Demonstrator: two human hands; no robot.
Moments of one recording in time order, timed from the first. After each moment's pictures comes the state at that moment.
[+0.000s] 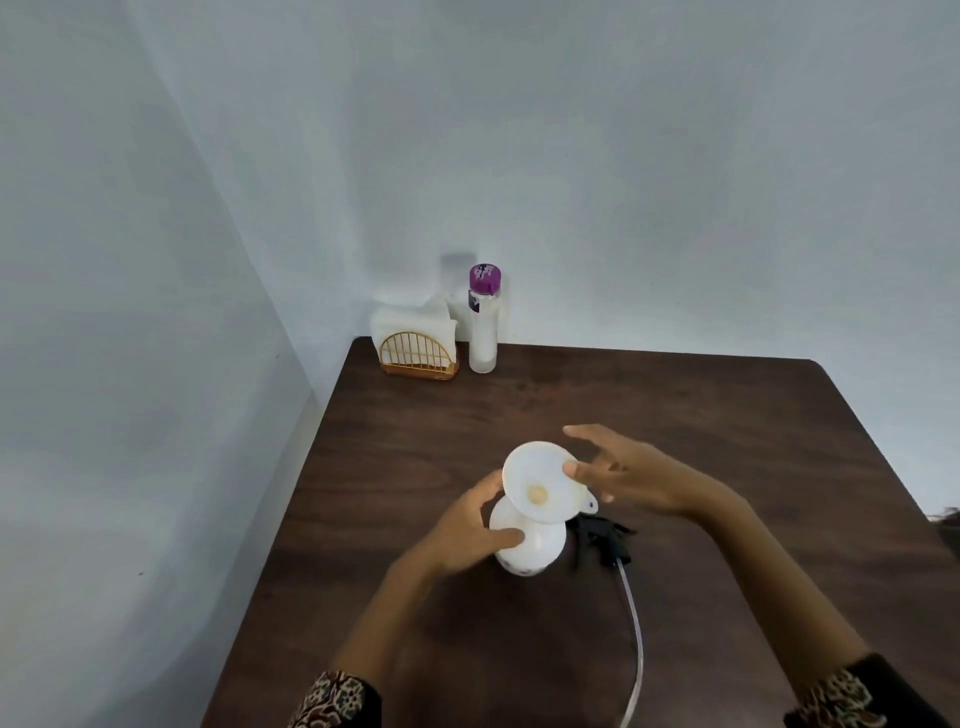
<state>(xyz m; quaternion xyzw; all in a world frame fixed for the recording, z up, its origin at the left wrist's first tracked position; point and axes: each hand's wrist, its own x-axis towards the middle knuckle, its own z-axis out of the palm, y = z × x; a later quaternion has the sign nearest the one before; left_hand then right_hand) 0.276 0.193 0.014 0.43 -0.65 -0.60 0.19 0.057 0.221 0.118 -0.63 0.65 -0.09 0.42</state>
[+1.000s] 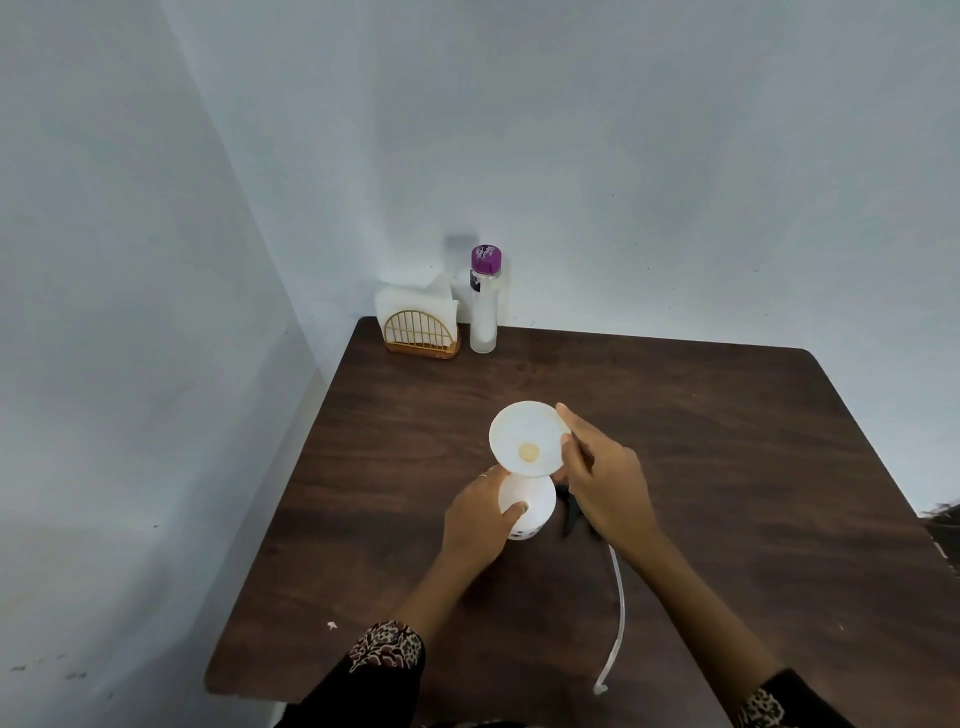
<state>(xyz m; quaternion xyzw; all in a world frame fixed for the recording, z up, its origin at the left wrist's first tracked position) 0.245 0.234 -0.018 0.59 -0.73 -0.32 0.16 0.105 0.268 0.077 -0.58 0.70 -0.36 0.19</state>
